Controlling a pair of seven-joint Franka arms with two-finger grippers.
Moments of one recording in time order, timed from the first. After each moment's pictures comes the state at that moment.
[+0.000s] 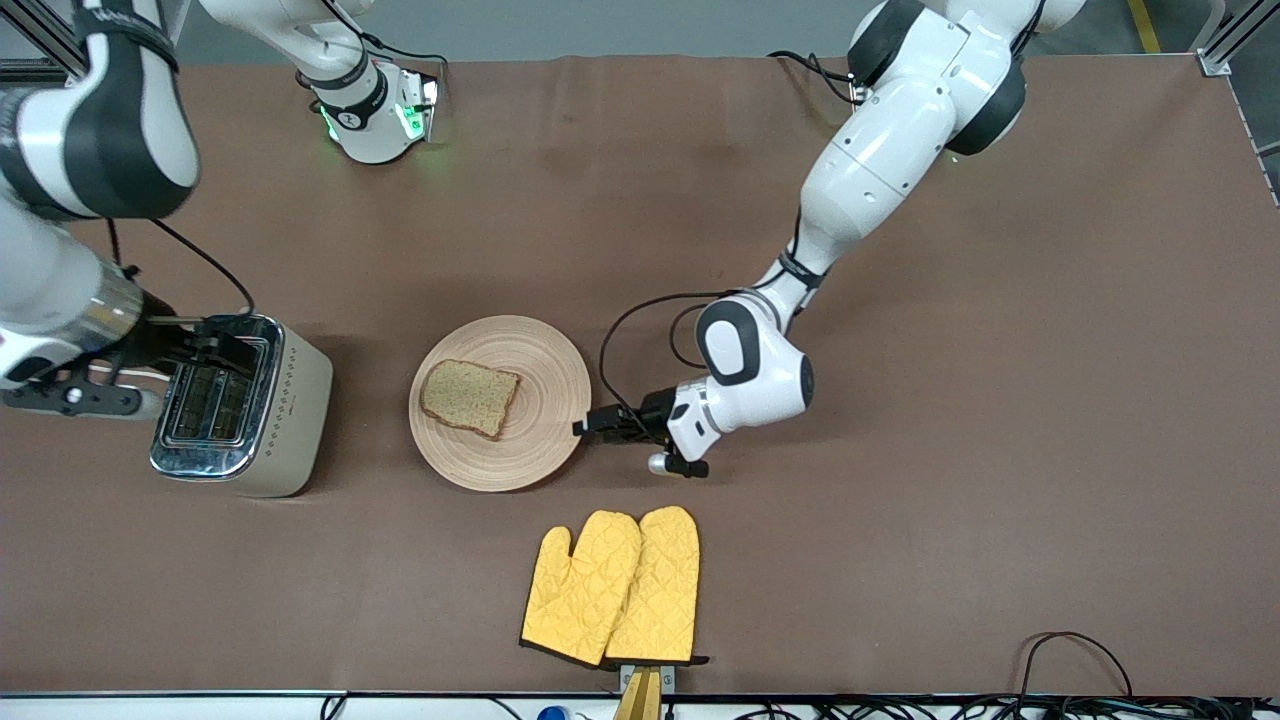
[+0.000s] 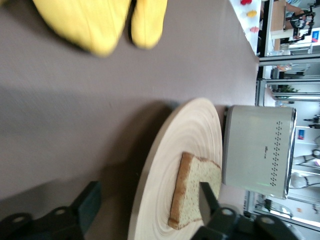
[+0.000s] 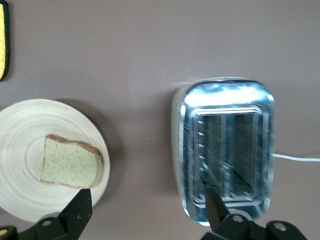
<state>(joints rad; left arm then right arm) -0.47 1.04 -0.26 -1.23 -1.26 2.57 0.41 0.14 0.19 -0.07 -1.65 -0.01 1.85 0.16</state>
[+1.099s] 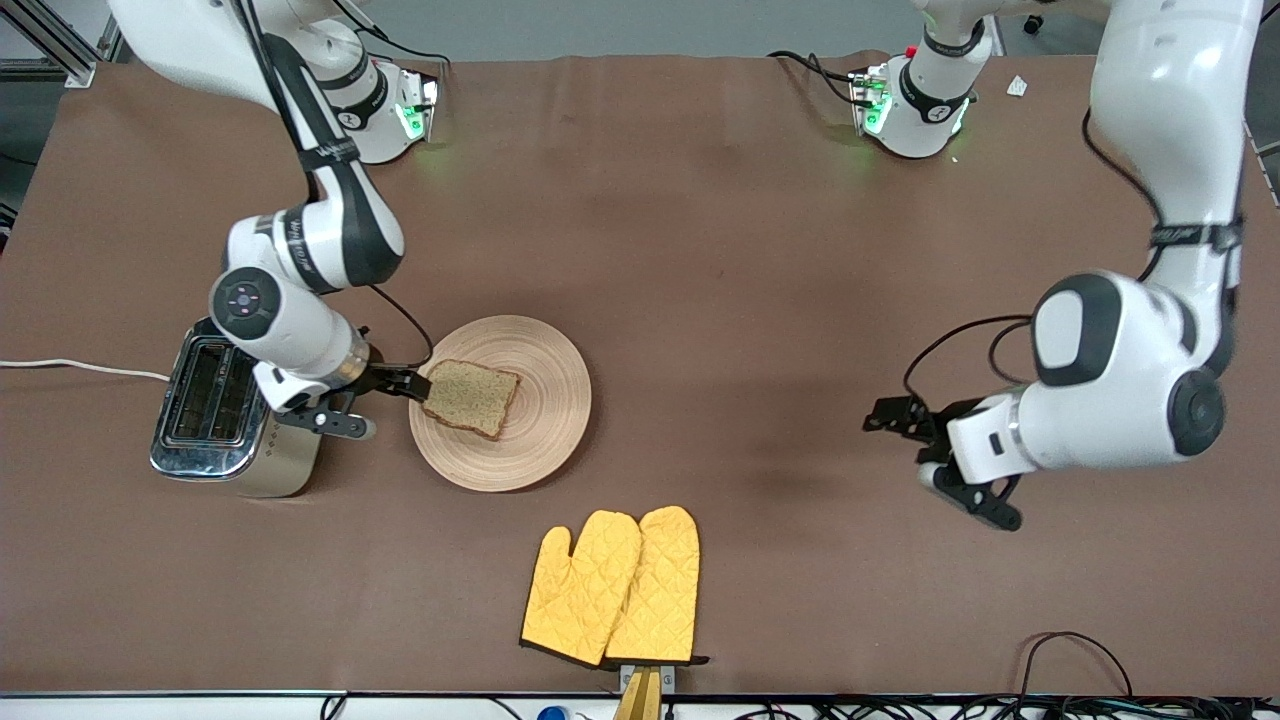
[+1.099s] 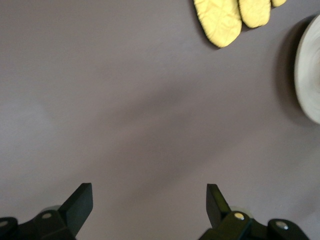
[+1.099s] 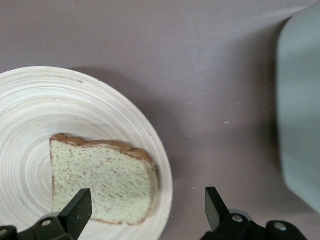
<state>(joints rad) 0.01 0.53 -0.26 -1.35 -0.17 1.80 0.26 0.33 0.34 -0.07 -1.98 0.07 2.31 0.42</state>
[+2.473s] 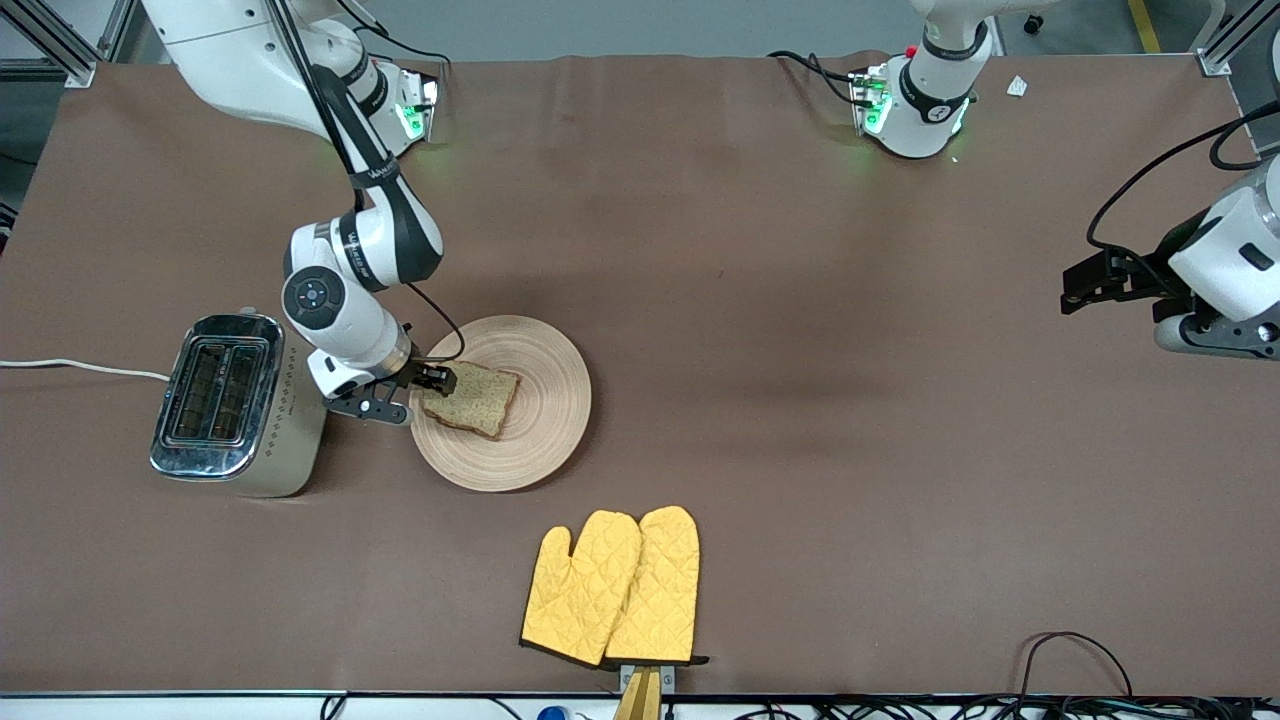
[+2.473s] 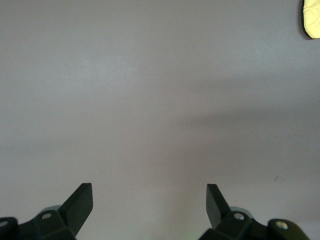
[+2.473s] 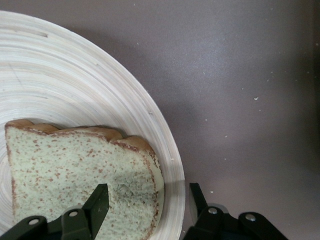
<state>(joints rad) 0.12 0.18 -0.24 -1.39 0.04 1.50 0.01 0.37 0.39 -0.07 -2.12 0.07 2.49 0.47</state>
